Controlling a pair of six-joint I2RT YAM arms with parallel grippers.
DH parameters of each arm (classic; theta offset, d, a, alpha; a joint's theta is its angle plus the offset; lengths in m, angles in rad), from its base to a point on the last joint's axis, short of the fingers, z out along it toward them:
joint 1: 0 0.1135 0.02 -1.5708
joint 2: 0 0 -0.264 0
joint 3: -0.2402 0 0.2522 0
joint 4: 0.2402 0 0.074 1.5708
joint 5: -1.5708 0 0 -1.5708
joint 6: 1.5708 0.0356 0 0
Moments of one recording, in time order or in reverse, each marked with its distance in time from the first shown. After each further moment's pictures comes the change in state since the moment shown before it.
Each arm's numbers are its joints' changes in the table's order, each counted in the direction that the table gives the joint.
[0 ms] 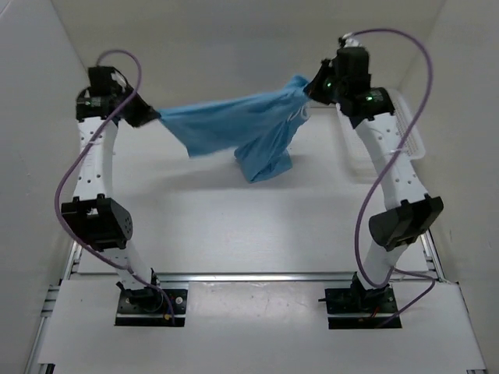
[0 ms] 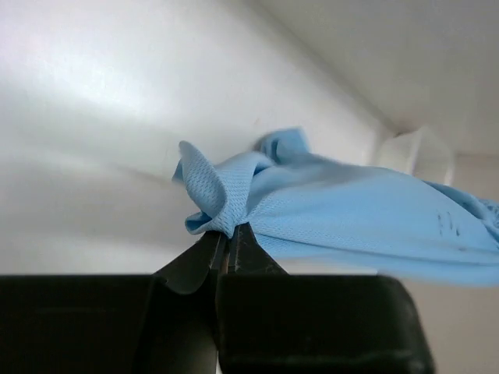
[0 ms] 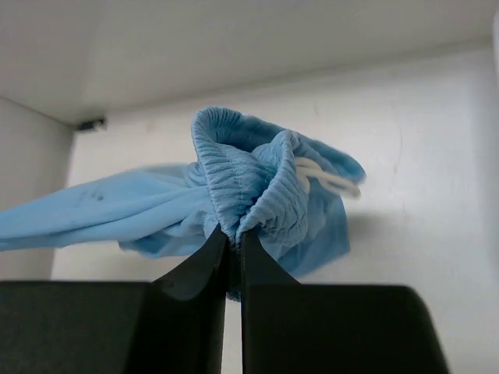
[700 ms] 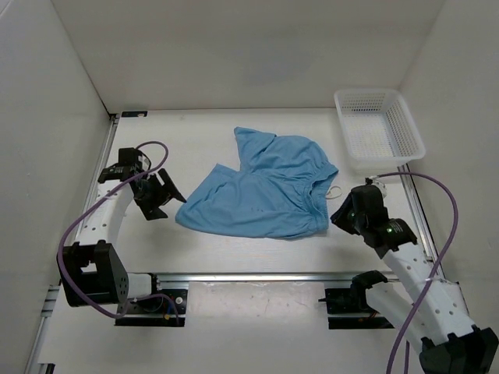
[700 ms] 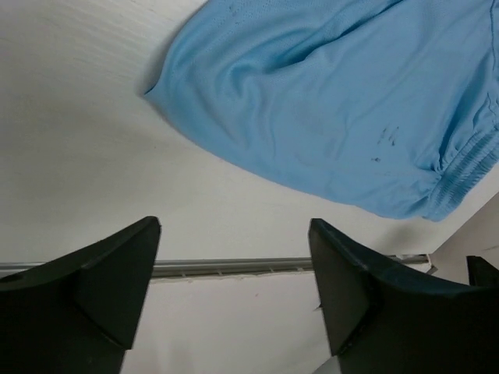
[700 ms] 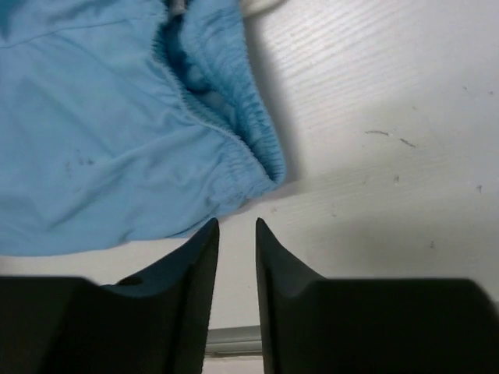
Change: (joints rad) left arm -0.031 -0.466 0.902 0.036 -0.027 0.099; right arm 0.011 -1.017 1.413 0.003 -0.131 0.196
